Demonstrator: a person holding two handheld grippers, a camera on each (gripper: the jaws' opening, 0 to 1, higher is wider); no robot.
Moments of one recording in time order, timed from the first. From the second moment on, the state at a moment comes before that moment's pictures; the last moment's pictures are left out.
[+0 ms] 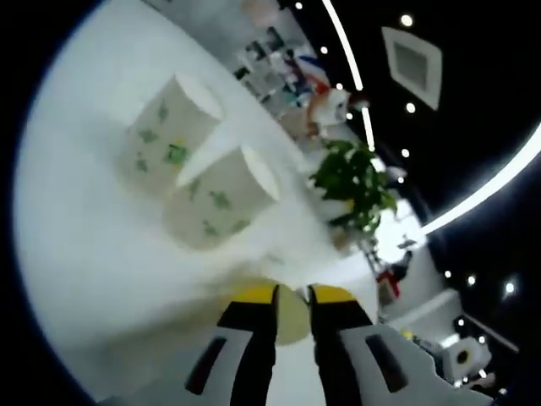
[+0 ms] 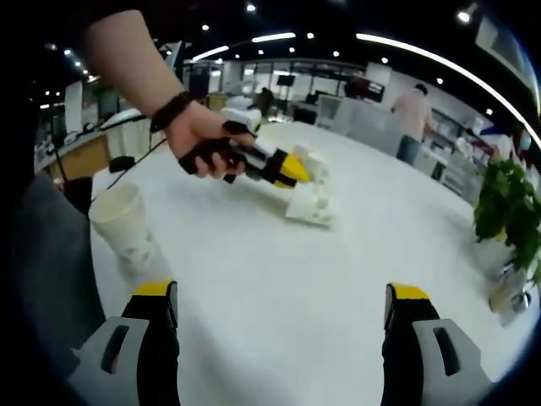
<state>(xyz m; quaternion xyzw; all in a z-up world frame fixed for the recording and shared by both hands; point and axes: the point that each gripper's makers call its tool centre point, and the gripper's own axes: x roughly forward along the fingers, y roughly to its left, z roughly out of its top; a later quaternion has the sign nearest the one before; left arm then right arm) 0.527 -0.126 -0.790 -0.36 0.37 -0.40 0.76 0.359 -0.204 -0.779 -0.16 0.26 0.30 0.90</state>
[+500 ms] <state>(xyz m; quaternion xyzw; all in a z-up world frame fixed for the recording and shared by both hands) 0.524 -0.114 -0.761 -0.36 0.36 -0.40 0.77 0.357 -0.198 -0.764 -0.17 0.26 0.30 0.90</state>
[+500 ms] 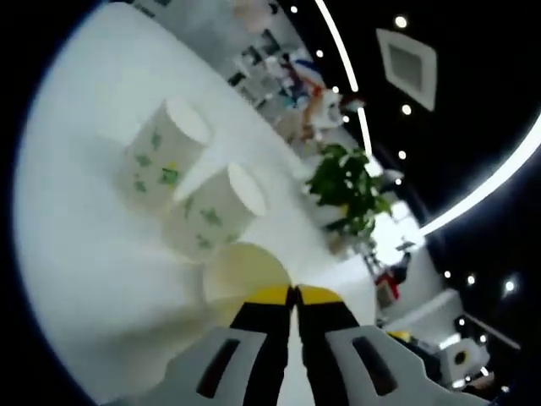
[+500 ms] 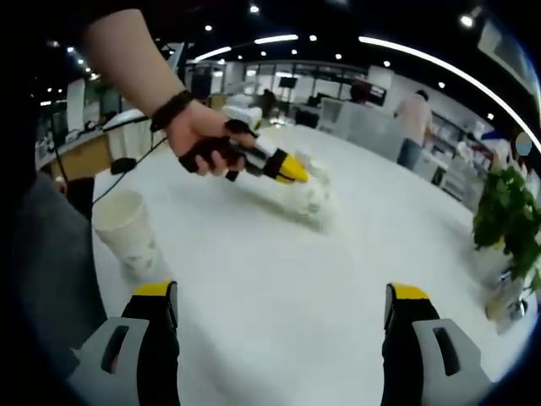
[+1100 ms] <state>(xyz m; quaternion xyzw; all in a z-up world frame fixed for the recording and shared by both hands) 0.479 -0.073 -0.638 -0.27 0.30 -0.47 0.78 0.344 -0.186 -0.734 -0.18 0.23 0.31 0.91</state>
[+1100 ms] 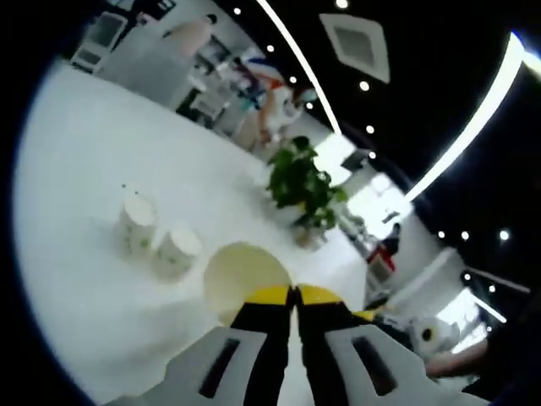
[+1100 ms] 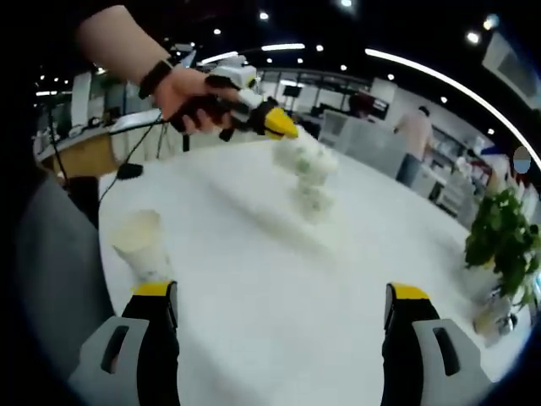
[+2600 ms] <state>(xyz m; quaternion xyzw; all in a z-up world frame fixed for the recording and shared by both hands) 0.320 -0.031 -0.578 0.19 0.33 -0.59 0.71 0.331 -0.184 -0.711 -0.13 0.19 0.28 0.93</state>
